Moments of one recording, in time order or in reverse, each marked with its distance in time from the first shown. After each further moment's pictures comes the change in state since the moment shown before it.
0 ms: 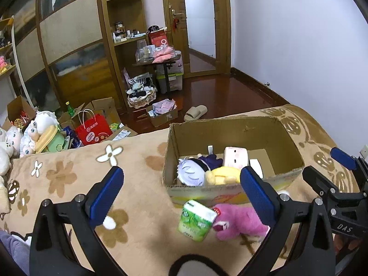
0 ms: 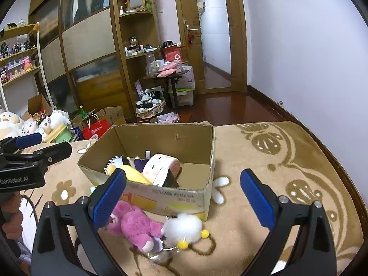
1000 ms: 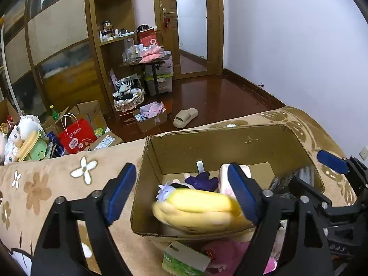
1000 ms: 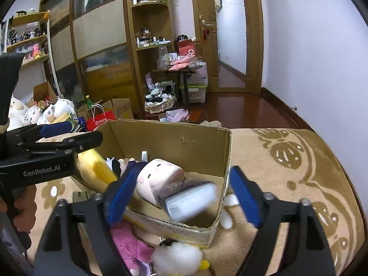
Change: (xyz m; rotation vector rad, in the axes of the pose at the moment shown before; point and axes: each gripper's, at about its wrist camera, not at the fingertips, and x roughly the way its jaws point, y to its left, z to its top) left arm 0.084 -0.016 0.017 0.007 -0.020 -0.066; right arm 0.069 -0.002 0.007 -0.078 0.012 0.062
